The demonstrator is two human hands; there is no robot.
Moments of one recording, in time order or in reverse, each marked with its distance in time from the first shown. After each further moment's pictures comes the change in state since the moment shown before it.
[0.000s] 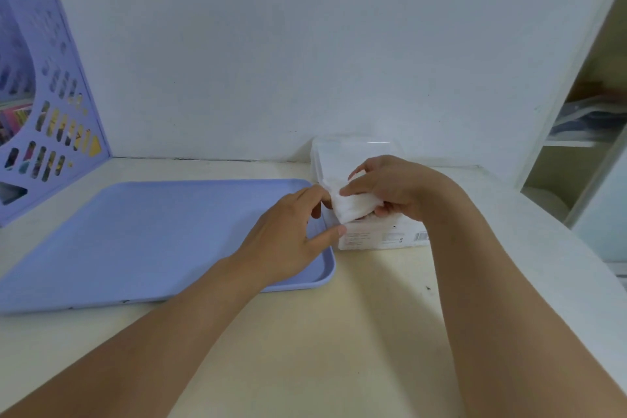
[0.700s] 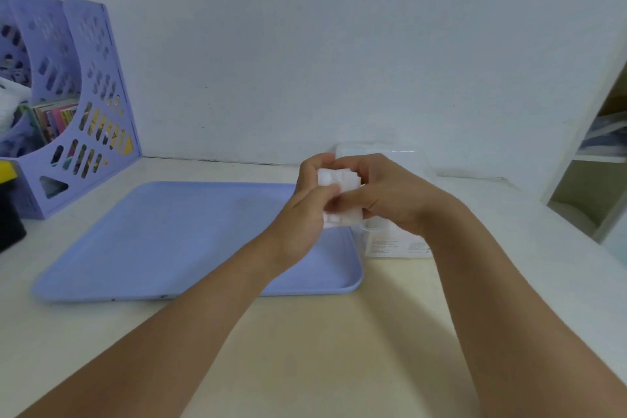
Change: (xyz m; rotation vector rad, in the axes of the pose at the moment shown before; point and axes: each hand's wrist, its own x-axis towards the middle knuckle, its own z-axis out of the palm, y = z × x) left_hand 0.007 0.020 -0.034 -0.922 0.098 -0.261; right_hand -0.008 -0.017 0.034 0.053 -0.209 -0.445
